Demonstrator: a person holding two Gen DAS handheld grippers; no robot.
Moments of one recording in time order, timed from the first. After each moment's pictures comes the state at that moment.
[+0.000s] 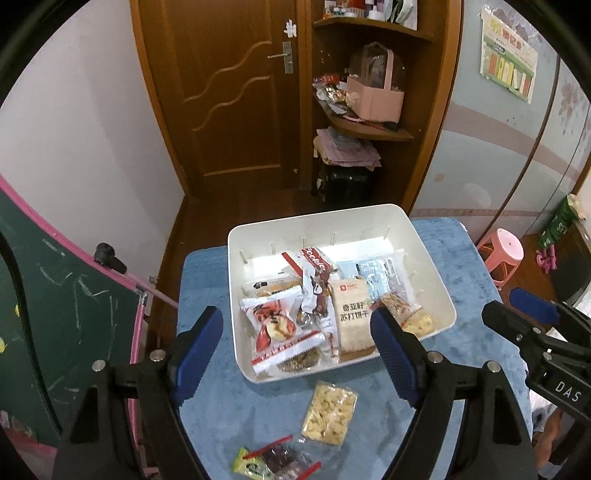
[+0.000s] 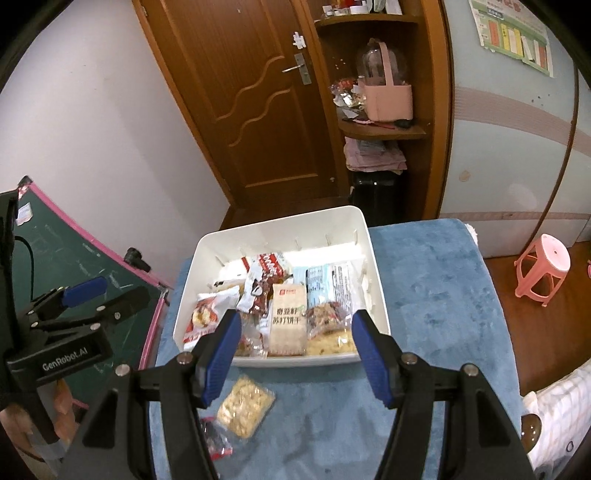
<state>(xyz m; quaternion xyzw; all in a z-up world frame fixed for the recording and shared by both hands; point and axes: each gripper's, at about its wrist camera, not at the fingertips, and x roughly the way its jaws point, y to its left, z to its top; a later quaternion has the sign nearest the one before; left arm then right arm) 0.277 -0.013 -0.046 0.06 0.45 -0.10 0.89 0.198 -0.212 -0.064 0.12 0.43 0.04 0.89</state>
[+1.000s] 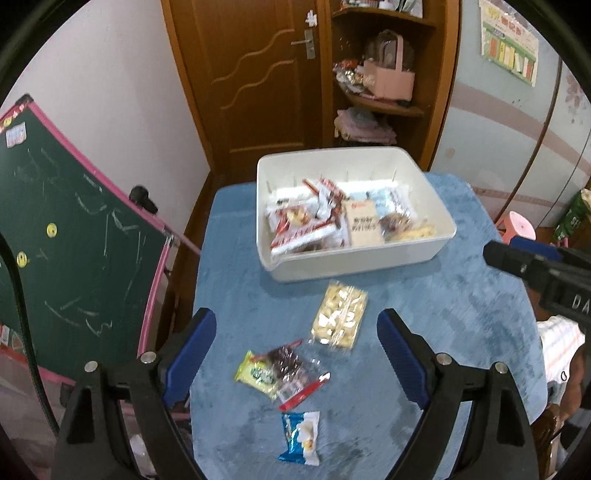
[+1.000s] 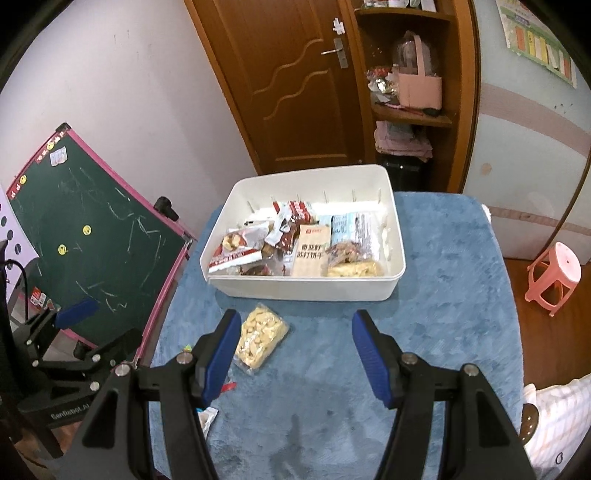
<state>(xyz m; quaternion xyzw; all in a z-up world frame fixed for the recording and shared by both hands) 0.144 0.016 -0.085 0.07 0.47 -0.05 0.88 0.126 -0.192 -0.085 0.08 0.46 0.10 0.88</state>
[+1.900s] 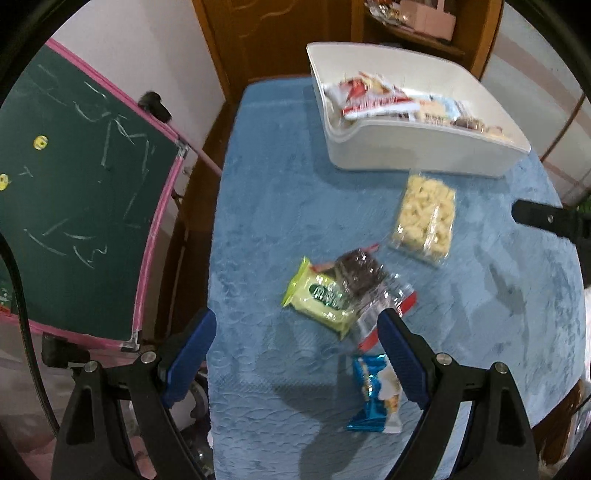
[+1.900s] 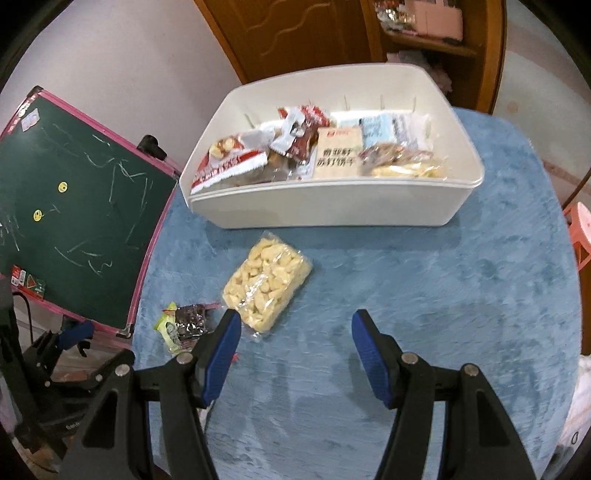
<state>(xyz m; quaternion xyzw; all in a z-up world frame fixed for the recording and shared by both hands) 0.136 0.100 -0.209 0.06 0.57 -0.02 0.82 0.149 -0.139 -0.194 0.10 0.56 0.11 0.82</state>
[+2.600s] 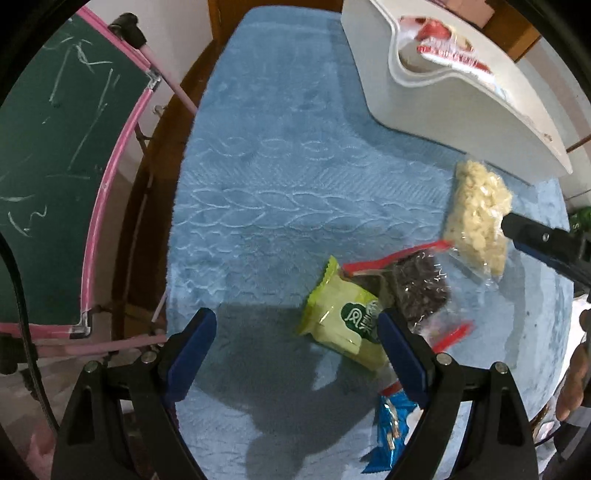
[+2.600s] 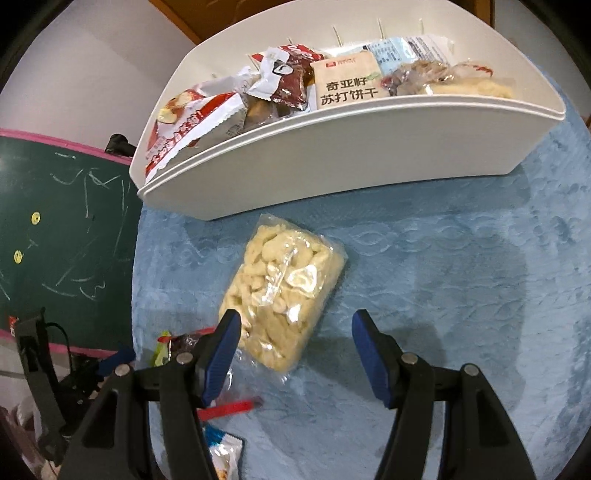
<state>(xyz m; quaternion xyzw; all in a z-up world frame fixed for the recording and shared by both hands) 0.191 0.132 -0.290 -0.02 0.66 -0.05 0.75 0.192 -0.111 -0.263 0.17 0.62 0.08 0.77</state>
